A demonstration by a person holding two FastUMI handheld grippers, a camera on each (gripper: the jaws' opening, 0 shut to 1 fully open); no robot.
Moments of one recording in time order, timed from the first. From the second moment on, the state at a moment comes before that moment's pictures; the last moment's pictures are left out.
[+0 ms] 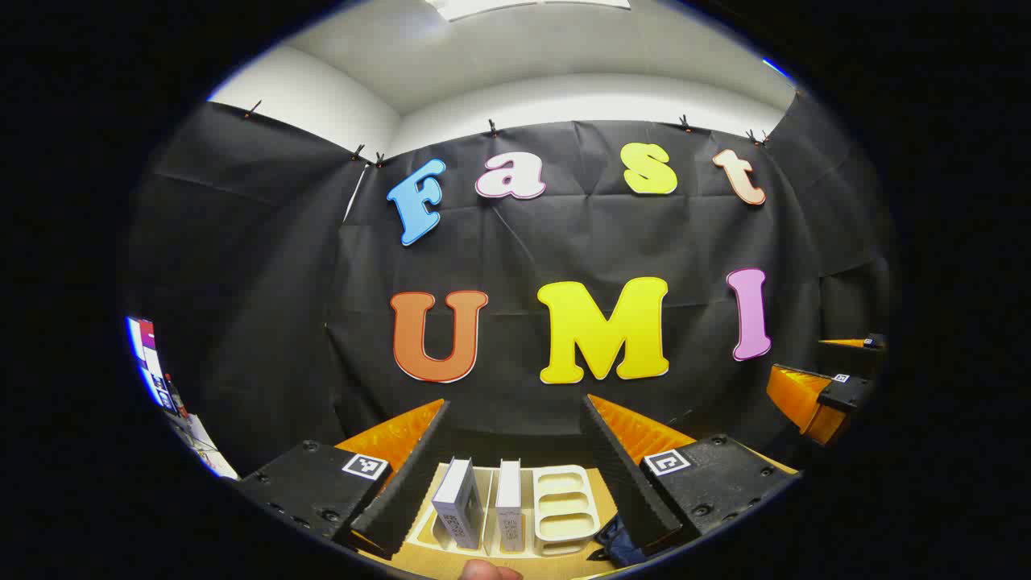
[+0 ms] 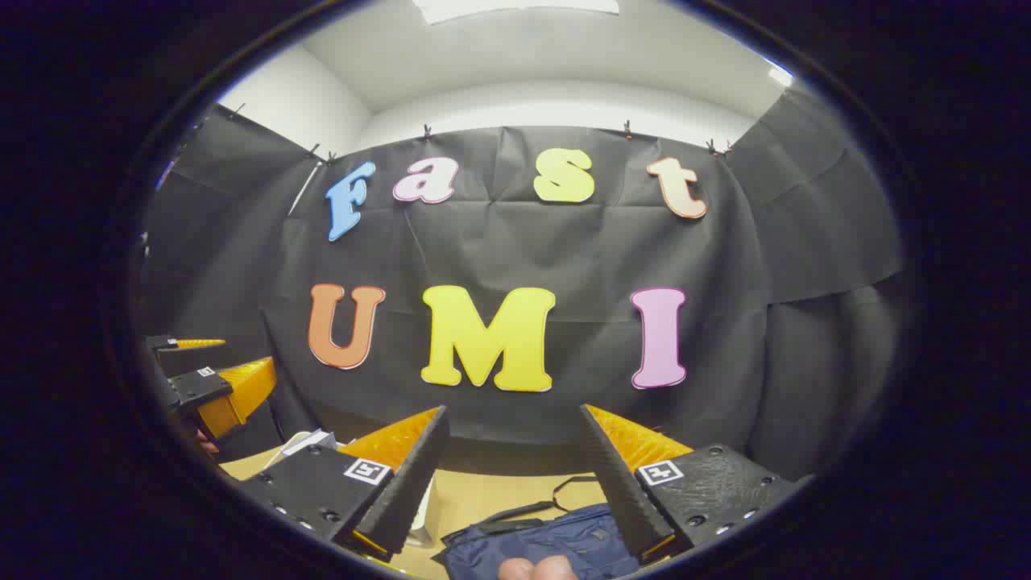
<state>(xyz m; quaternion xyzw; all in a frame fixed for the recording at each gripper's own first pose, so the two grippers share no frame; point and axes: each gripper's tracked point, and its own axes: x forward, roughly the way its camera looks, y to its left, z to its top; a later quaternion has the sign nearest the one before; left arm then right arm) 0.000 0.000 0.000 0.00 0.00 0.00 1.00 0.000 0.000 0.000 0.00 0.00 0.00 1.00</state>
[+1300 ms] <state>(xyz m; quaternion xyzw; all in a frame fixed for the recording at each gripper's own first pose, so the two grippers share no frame) -0.006 0.007 -0.028 -0.01 0.02 -0.03 1.00 -0.022 0.004 -0.059 -0.03 0.06 -0.01 1.00</state>
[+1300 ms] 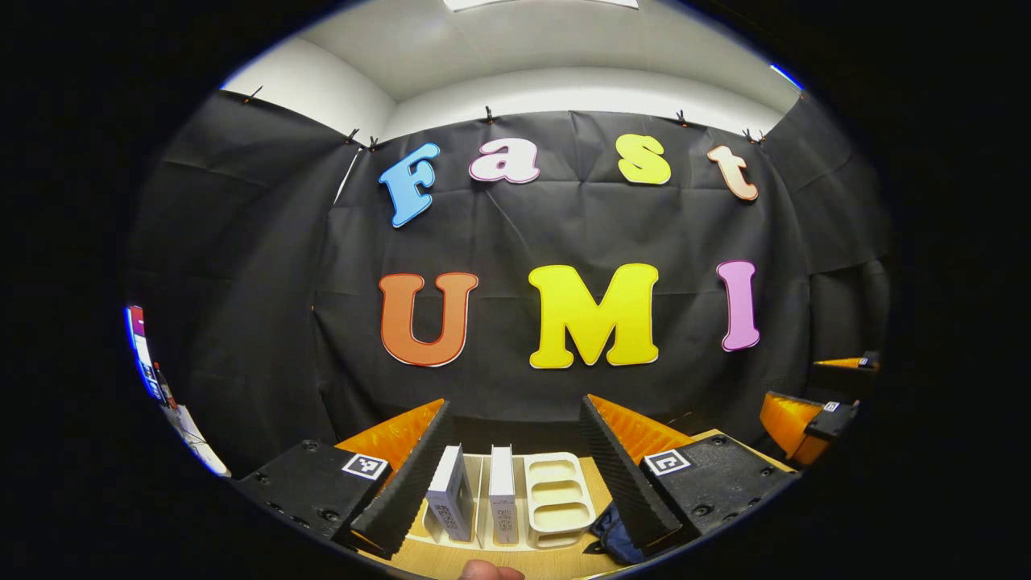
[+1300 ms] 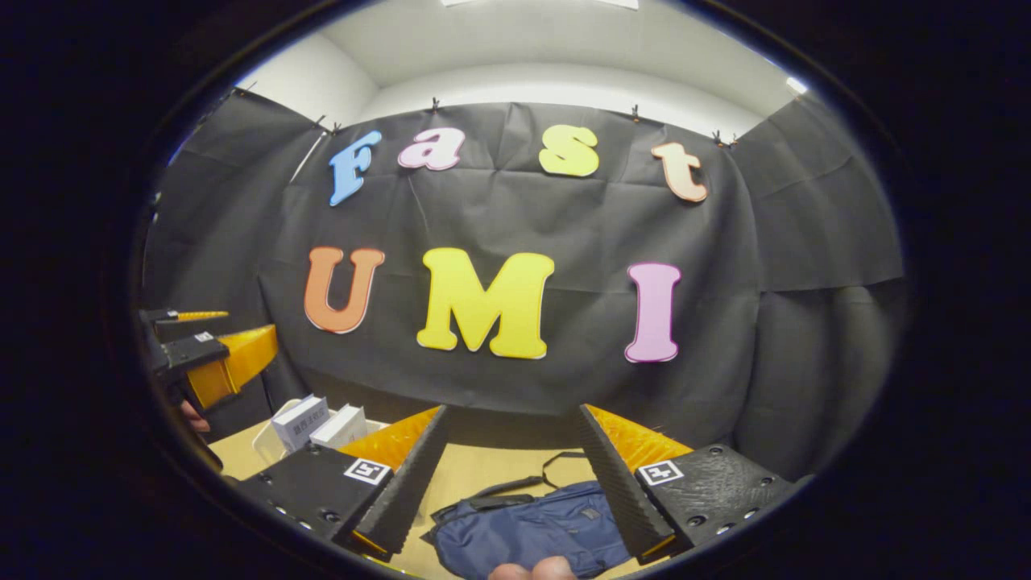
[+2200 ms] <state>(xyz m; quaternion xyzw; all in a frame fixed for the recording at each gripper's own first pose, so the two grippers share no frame) -0.042 0.058 -0.067 0.01 0.08 0.00 1.00 -0.051 0.068 -0.376 -0.07 0.36 0.03 0.93</state>
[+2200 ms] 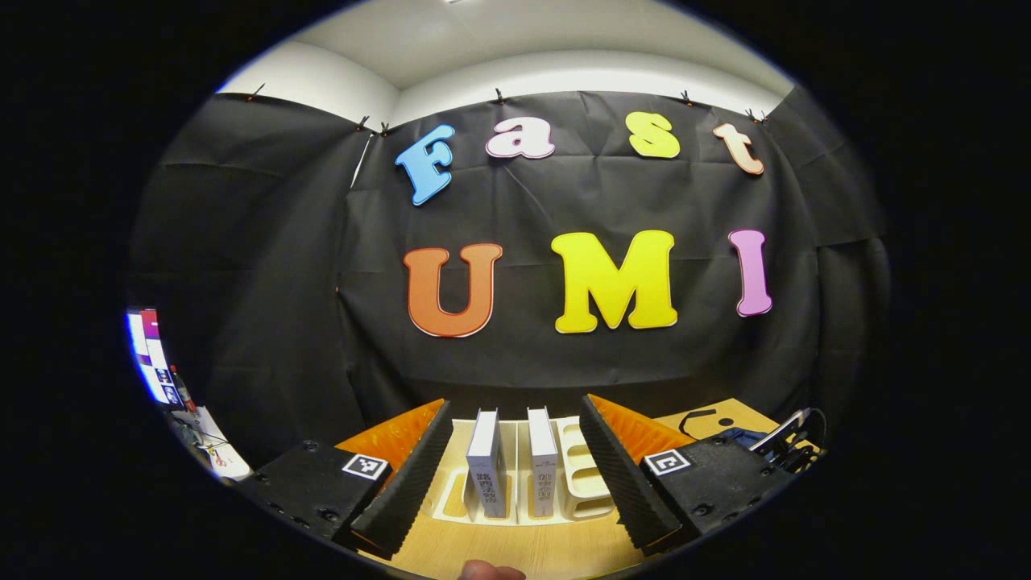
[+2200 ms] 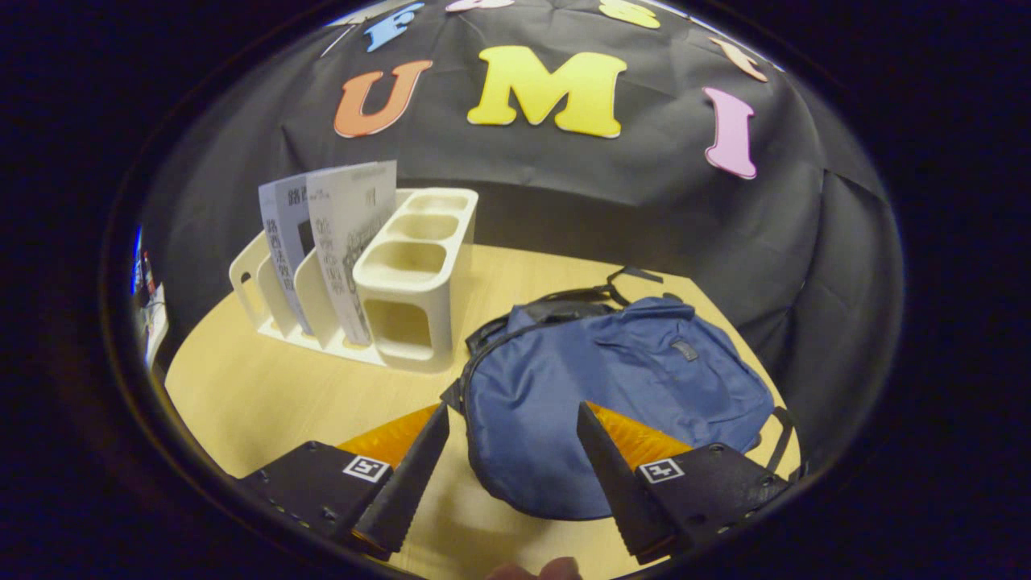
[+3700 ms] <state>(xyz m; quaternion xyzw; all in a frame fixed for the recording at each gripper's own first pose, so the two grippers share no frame) -0.037 0.081 -0.077 0.00 0.10 0.03 0.99 -0.017 0.052 -0.419 -0.05 0.41 0.06 0.91</state>
